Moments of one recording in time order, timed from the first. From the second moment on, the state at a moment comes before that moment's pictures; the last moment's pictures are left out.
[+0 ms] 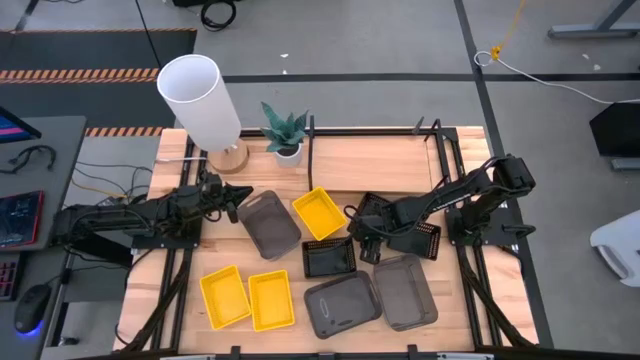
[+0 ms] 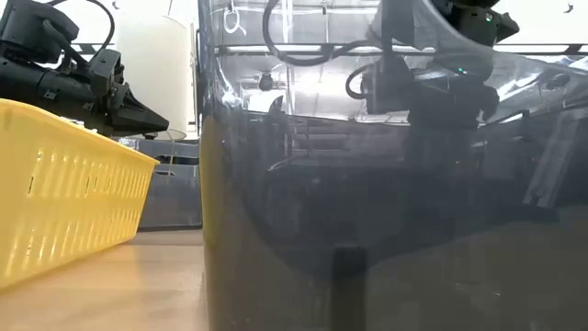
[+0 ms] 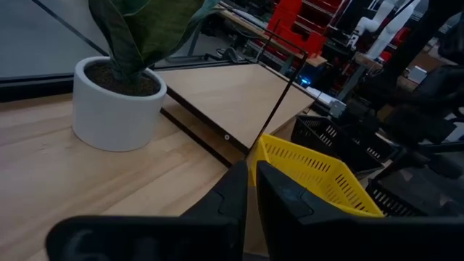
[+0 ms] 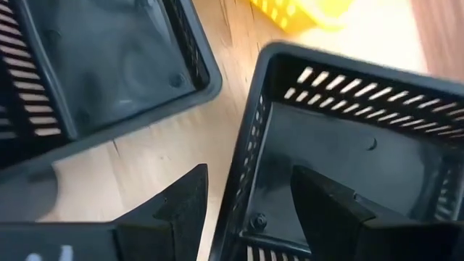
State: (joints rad) left arm 0.15 0.27 0.01 0.10 -0.32 -0.49; right arm 0.18 1.63 0.94 -0.54 0.13 0.45
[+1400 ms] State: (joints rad) left arm 0.15 0.27 0.01 0.10 -0.32 -0.49; right arm 0.15 1.63 1.33 -0.90 0.04 0.80
